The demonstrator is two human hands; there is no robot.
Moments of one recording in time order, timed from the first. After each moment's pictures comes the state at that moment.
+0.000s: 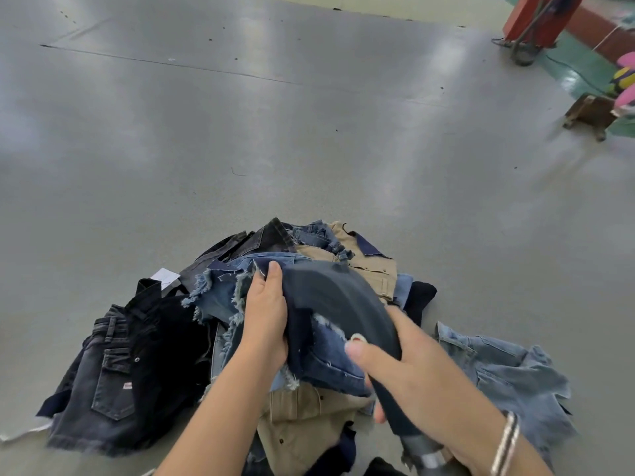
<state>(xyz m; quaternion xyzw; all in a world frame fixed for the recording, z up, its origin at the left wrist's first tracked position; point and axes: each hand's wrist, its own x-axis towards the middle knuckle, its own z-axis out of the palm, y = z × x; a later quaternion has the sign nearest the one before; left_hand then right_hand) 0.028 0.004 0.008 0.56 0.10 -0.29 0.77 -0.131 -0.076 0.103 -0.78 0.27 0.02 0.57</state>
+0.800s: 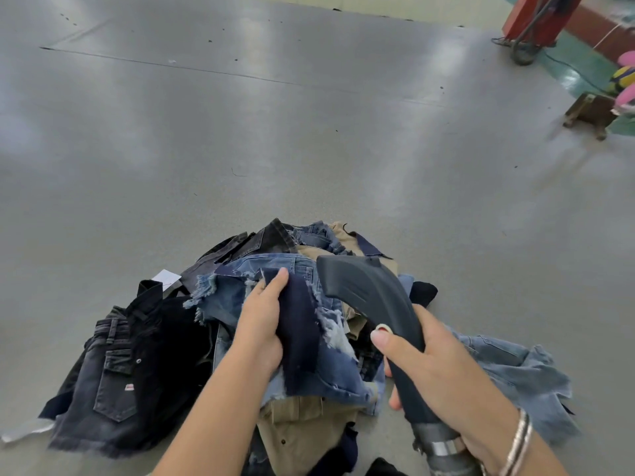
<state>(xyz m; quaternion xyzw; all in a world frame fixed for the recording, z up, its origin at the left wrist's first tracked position) 0.032 0.012 0.015 0.56 0.17 -0.37 0.73 -0.139 -0.090 0.094 -0.74 0.32 -0.04 0.59</state>
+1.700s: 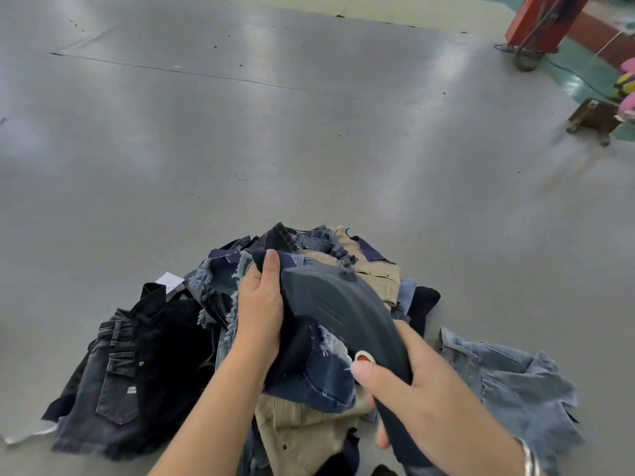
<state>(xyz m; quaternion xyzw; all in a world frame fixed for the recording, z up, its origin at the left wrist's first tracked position) 0.036 0.012 0.026 0.61 0.01 -0.21 0.76 -0.141 -0.068 0.106 -0.74 0.25 0.00 0.62</state>
